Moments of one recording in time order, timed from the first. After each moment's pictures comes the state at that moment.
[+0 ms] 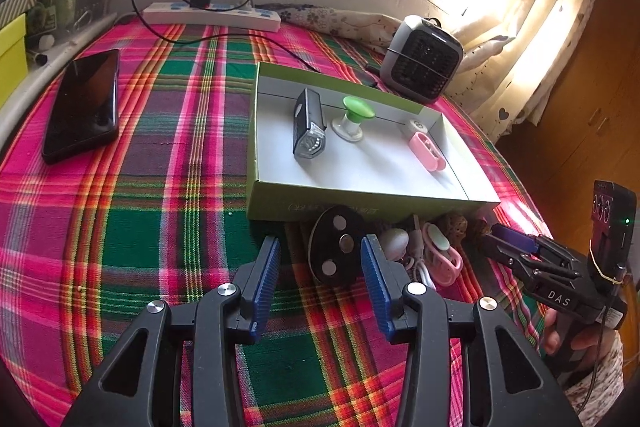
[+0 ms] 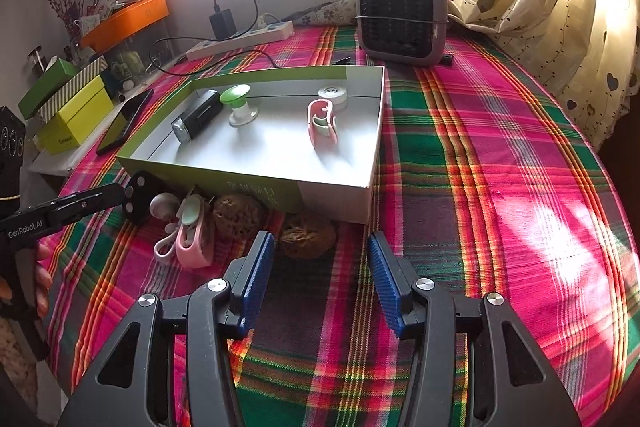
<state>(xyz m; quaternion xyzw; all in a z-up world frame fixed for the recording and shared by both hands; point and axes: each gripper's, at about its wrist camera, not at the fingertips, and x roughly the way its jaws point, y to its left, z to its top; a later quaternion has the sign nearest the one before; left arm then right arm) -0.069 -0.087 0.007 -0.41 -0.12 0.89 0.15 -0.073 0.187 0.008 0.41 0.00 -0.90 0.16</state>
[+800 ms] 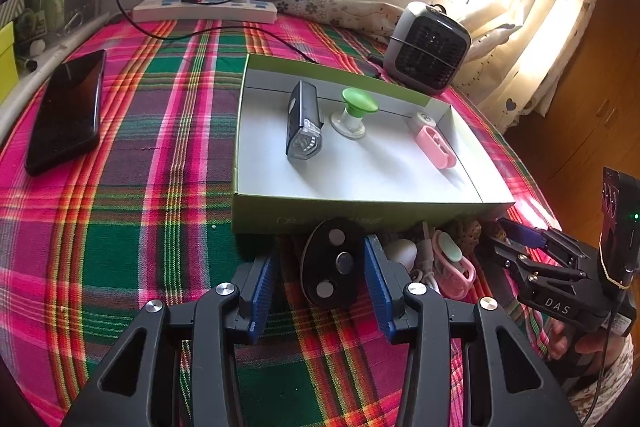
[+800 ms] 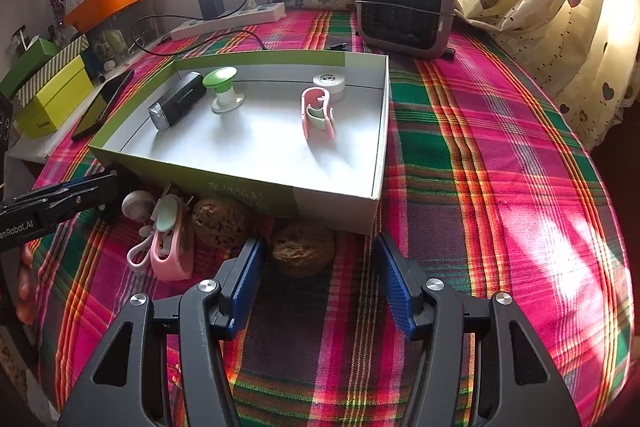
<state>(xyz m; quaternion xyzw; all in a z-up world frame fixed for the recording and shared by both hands) -0.085 -0.075 0.000 -0.42 -0.11 0.89 0.14 -0.086 0.173 0.003 0.43 0.04 -0.89 0.13</state>
